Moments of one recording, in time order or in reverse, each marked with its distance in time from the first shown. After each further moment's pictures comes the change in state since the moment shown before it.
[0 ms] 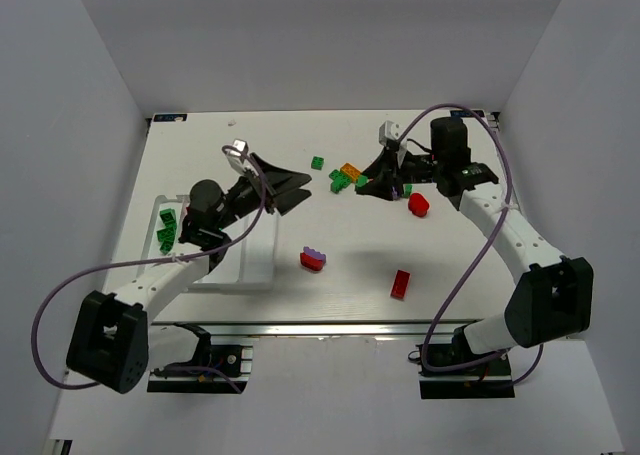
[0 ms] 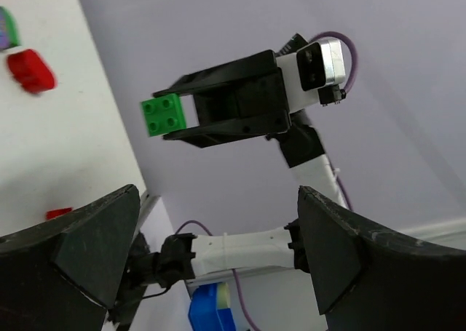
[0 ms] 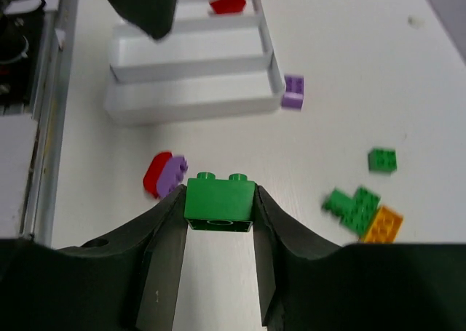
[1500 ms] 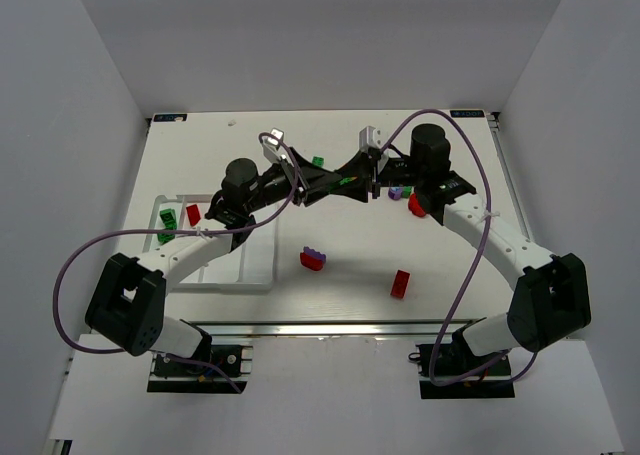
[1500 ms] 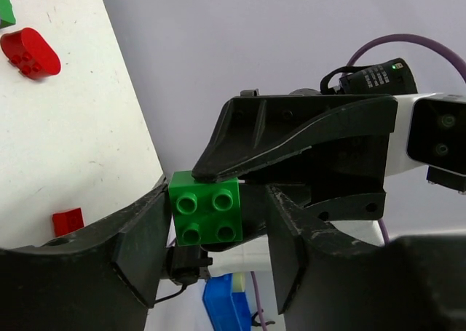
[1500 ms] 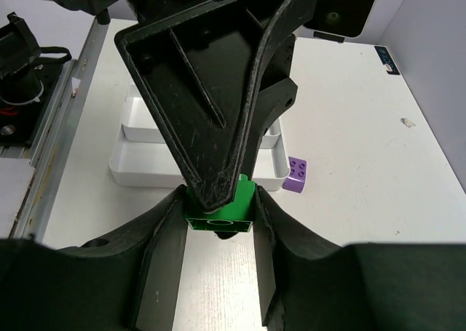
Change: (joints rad) left arm -0.173 0.241 0.236 -0.113 -0.054 0.104; right arm 0.171 -0.013 -0.125 0.546 -0.007 0.249
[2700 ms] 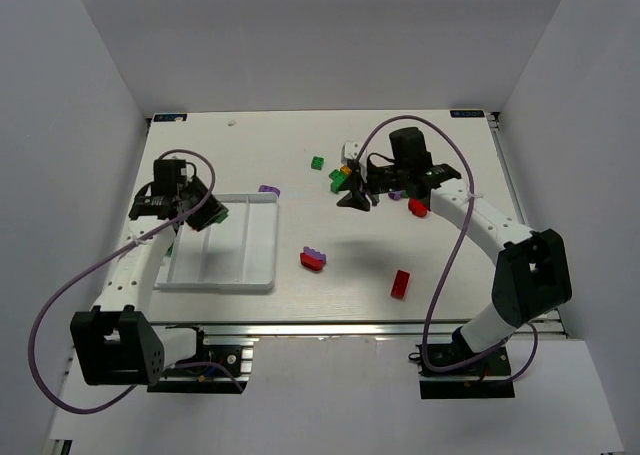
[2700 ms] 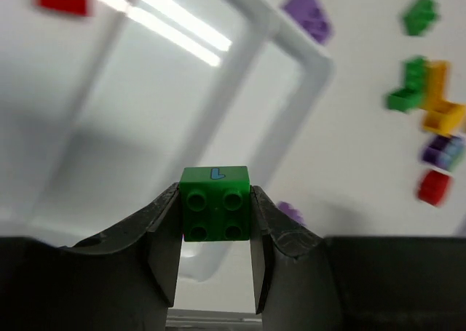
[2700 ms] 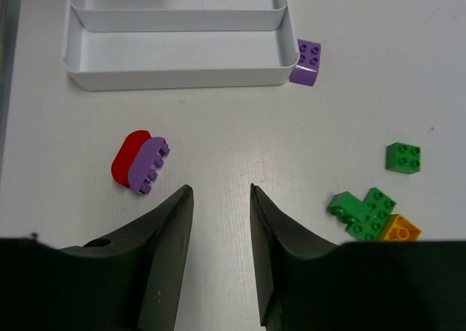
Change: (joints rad) left arm 0.500 -0.201 0.145 -1.245 -0.456 0.604; right arm 0.003 0.142 0.110 -0.432 0.180 -0.343
